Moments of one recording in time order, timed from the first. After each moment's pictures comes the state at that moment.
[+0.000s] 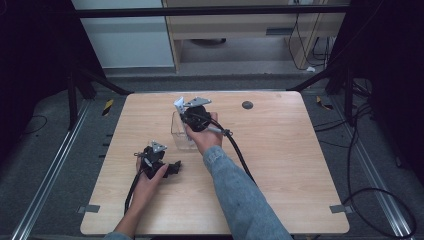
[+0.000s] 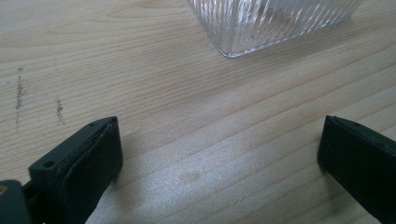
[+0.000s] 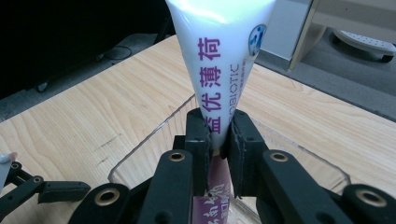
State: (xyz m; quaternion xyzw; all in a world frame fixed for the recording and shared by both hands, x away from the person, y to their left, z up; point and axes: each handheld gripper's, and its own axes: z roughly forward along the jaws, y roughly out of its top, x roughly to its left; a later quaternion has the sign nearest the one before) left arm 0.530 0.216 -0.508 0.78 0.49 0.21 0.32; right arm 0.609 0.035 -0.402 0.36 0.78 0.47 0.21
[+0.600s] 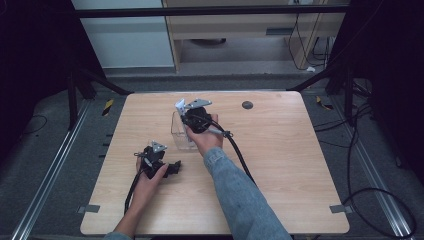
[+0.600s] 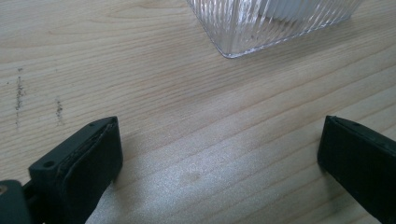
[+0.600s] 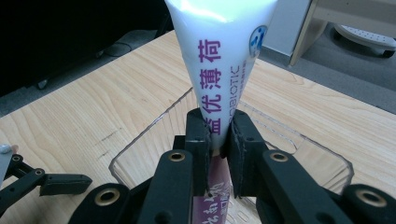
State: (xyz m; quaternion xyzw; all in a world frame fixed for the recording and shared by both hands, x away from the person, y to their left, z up) left arm 0.530 0.217 -0.508 0.78 0.49 0.21 0.32; right arm 0.607 0.034 -0.406 0.37 0.78 0.47 0.21
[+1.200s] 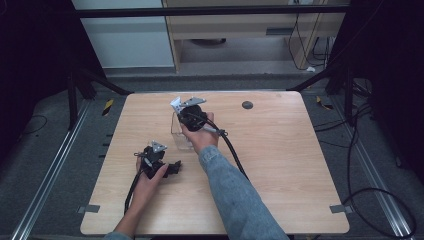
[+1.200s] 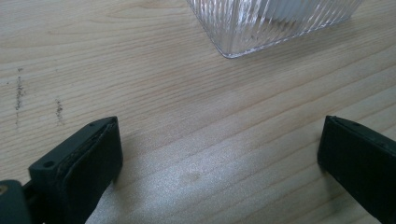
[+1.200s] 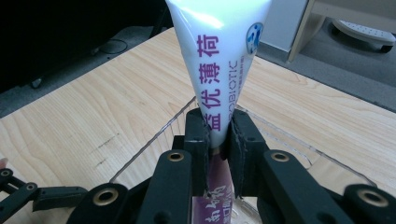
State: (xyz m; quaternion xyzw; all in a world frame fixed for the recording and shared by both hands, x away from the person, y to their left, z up) left arm 0.530 0.216 -0.508 0.78 0.49 0.21 0.32; right arm 0.616 0.049 -0.406 0.38 0.78 0.45 0.21
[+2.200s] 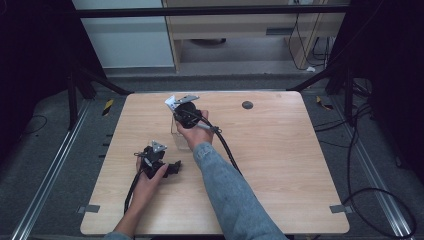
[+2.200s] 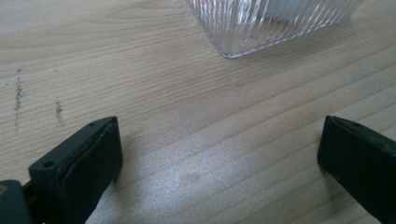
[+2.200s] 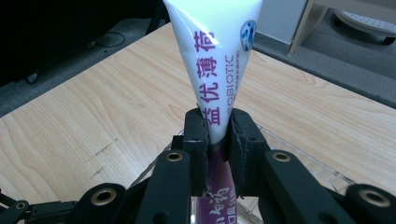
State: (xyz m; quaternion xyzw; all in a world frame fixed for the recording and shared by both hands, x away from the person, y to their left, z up) left arm 0.531 0.217 -0.508 0.78 0.49 0.21 0.32; right arm 0.628 0.066 -0.407 0.38 0.79 0.44 0.21
